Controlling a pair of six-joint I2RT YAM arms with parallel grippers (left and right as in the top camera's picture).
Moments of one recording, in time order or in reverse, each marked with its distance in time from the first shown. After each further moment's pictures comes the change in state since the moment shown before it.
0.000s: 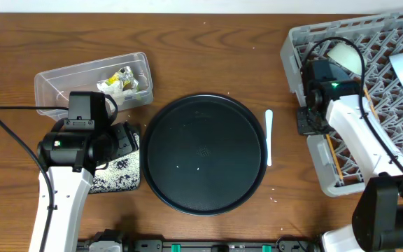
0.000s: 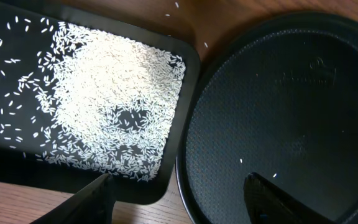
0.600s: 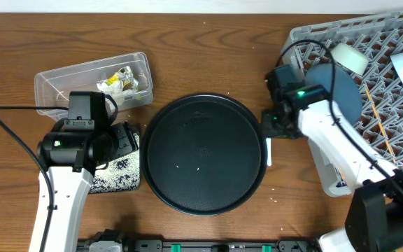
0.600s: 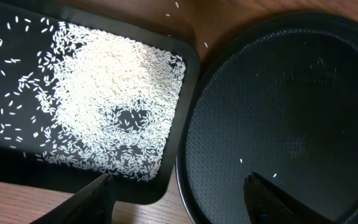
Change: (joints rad) left arm 0.000 0.000 0.000 0.000 0.000 0.000; right arm 0.236 0.000 -0.003 0.062 -0.229 0.309
